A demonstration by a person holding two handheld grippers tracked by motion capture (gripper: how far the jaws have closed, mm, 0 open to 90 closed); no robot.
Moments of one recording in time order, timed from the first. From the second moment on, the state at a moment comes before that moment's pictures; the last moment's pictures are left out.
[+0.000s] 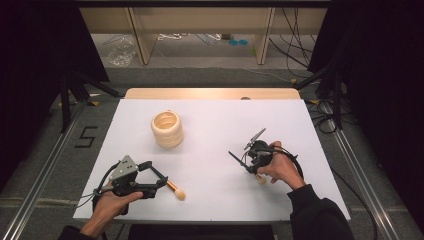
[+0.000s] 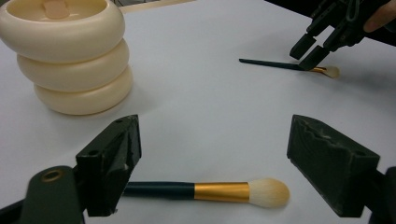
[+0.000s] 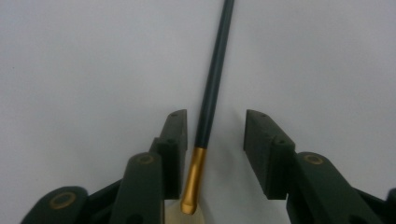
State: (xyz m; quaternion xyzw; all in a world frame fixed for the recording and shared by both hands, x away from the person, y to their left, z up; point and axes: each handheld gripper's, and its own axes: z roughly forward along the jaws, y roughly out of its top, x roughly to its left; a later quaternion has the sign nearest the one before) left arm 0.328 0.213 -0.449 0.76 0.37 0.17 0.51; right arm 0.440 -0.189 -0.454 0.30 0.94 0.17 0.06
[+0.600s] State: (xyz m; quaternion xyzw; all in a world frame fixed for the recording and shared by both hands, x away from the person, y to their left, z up) left arm 0.328 0.214 -0.449 0.76 0.38 0.17 0.51; right arm 0.449 -0.182 -0.455 0.29 0.95 0.13 0.03
